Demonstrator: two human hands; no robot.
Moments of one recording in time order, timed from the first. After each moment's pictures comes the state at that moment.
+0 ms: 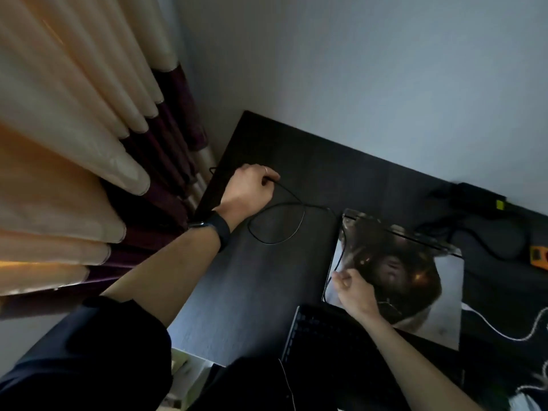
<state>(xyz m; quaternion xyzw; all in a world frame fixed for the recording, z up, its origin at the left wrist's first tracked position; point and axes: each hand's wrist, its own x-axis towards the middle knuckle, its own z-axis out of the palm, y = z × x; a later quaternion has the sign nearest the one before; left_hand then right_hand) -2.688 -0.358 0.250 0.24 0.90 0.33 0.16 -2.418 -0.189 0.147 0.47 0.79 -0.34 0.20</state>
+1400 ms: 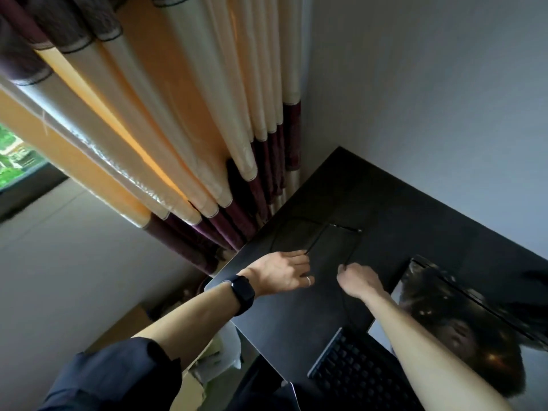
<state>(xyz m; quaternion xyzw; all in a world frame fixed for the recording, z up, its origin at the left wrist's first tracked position) -2.549 -0.480 0.227 0.63 0.77 0.00 -0.09 -2.523 -0.252 0.175 0.23 0.90 -0.20 0.32</state>
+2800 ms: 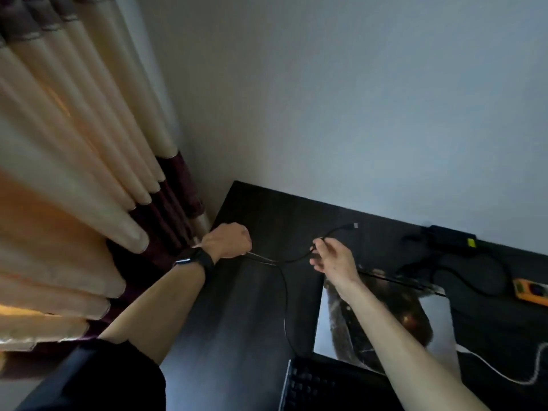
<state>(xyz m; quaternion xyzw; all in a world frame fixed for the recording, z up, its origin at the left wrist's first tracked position) -2.695 -0.358 0.297 0.30 0.90 0.05 0.31 -2.526 -0.163 0.260 0.38 0.66 -0.64 -0.07</state>
